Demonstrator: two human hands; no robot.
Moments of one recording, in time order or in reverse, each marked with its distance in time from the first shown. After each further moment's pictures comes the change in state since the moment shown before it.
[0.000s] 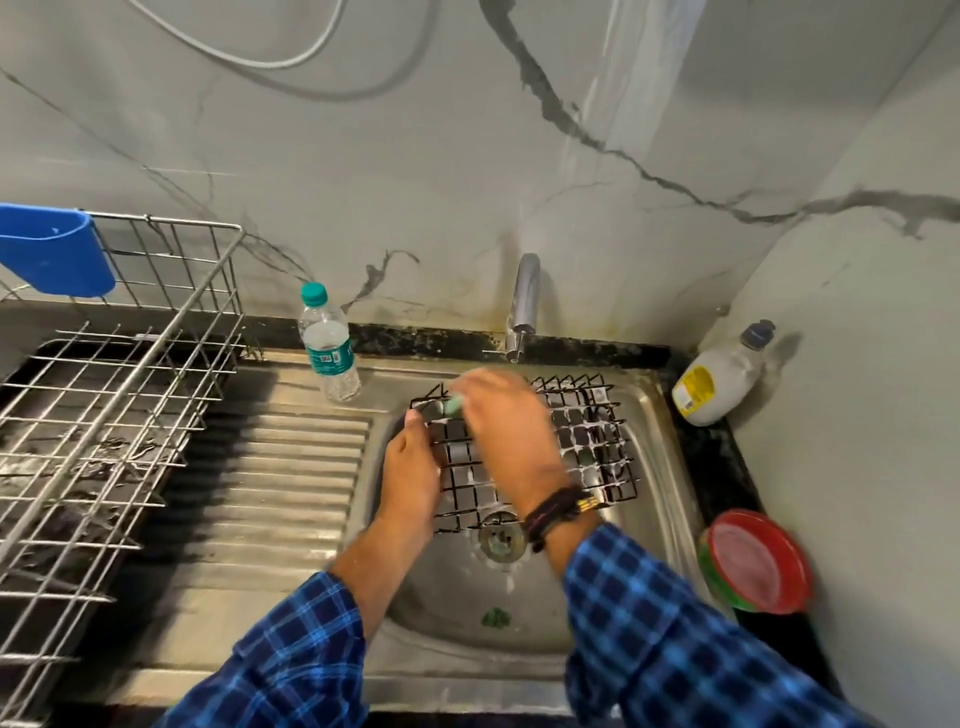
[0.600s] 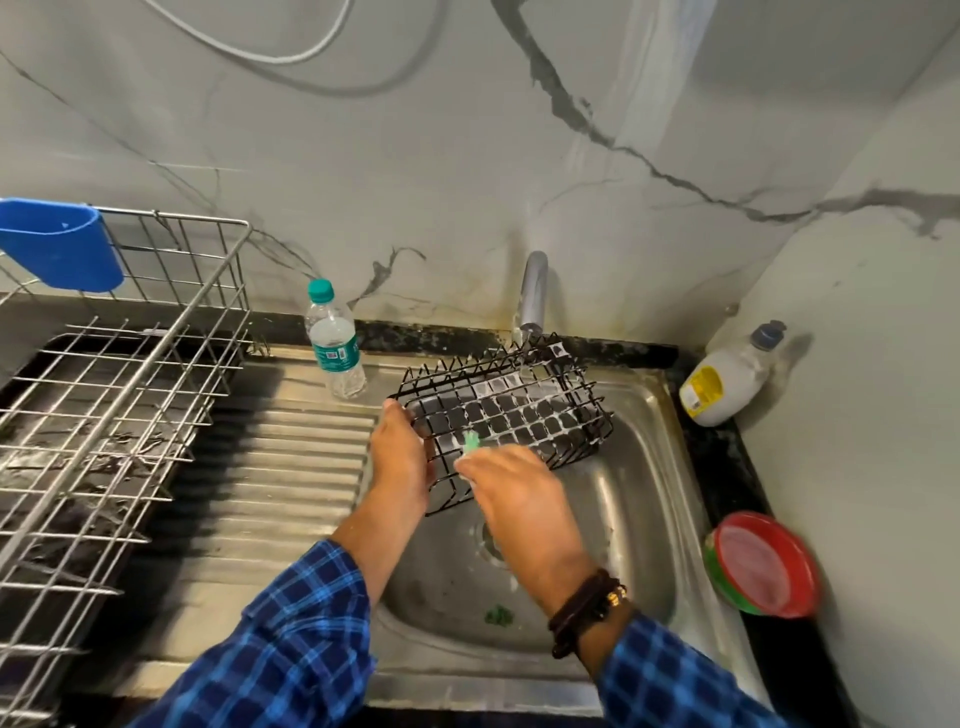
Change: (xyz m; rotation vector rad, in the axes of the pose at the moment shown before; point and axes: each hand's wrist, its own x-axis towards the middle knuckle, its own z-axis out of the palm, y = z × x) left_hand 0.038 0.000 -0.007 -0.119 0.242 -0.211; right_hand -0.069 -0.008 0.008 0.140 -0.086 0.019
